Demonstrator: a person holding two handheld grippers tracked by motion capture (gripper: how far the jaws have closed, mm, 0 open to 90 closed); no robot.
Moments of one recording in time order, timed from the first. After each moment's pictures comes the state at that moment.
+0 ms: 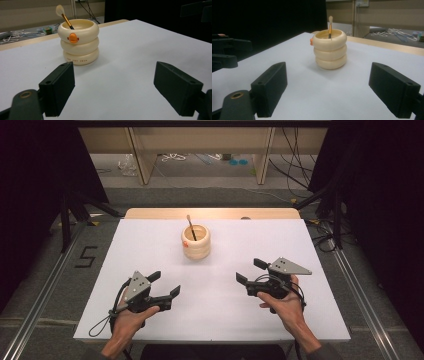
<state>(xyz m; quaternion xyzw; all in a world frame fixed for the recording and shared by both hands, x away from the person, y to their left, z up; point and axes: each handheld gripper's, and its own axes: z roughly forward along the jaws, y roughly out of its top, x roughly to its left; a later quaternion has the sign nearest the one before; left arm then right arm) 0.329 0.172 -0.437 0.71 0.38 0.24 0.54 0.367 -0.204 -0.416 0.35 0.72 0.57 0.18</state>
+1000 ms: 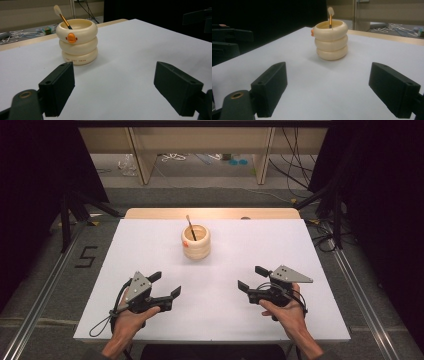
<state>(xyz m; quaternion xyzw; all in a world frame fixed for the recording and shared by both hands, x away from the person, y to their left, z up) 0.329 0.170 -0.437 0.71 0.37 0.24 0.54 0.356 -0.209 -0.432 0.36 0.72 0.57 0.17</state>
